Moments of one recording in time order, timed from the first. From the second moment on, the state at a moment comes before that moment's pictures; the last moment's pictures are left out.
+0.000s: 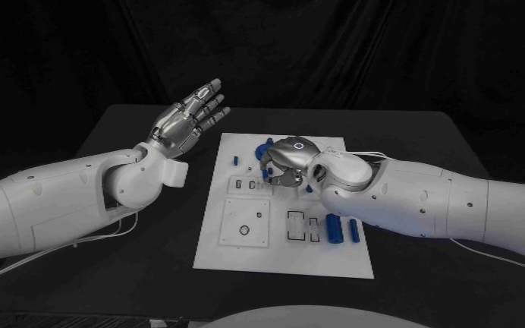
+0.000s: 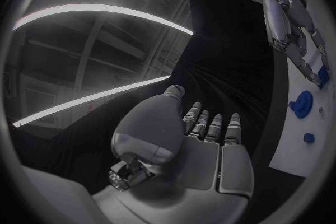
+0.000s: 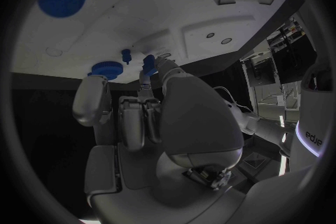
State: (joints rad) left arm 1.24 -0.90 -0.21 1.46 0.16 0.15 0.68; left_hand 1.34 0.26 -0.10 0.21 0.67 0.27 0.04 0.07 0.04 0.01 0.03 0.17 0.02 0.01 0.10 0.02 0.01 0.16 0.01 0.20 0.00 0.00; right arm 1.19 -0.51 -0.21 1.36 -1.71 -0.37 -0.16; right_hand 1.40 -0.09 0.18 0.18 0.37 0.98 0.08 0.19 0.40 1.47 -0.01 1.57 1.31 1.47 -0.07 1.57 1.31 0.07 1.41 0.05 1.14 1.31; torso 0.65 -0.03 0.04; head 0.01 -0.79
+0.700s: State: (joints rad) left arm 1.24 -0.90 -0.21 1.46 0.16 0.15 0.68; left_hand 1.34 0.26 -0.10 0.21 0.67 0.27 0.04 0.07 0.04 0.01 0.03 0.17 0.02 0.01 0.10 0.02 0.01 0.16 0.01 0.20 0.00 0.00; right arm 1.18 -0.49 -0.21 1.34 -1.71 -0.36 -0.16; right_hand 1.40 -0.09 0.18 0.17 0.37 0.96 0.09 0.19 0.40 1.47 -0.01 1.57 1.31 1.47 -0.07 1.57 1.31 0.07 1.41 0.05 1.13 1.31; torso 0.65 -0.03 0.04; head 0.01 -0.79
